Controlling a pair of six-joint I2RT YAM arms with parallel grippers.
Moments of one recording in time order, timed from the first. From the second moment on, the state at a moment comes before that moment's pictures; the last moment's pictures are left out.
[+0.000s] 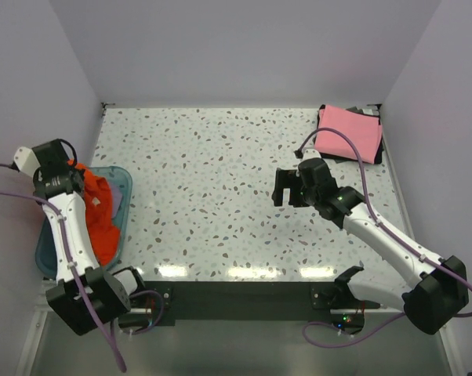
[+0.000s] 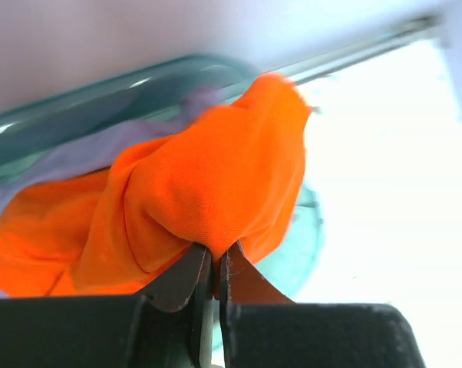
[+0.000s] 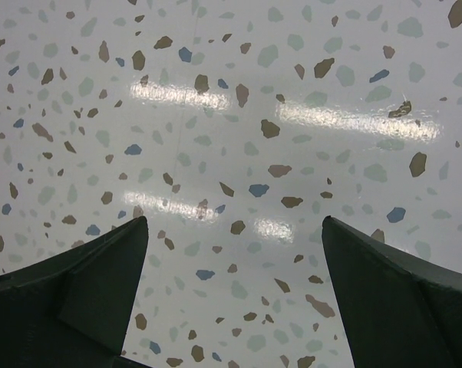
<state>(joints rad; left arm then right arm) 0.49 1.15 1.06 -0.67 -0.33 -0.72 0.57 1.13 0.88 -0.51 0.13 0.45</state>
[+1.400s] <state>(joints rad) -0.47 1.46 1.47 -0.46 -0.24 -0.51 0.56 1.27 0.94 -0.45 0.35 0.44</state>
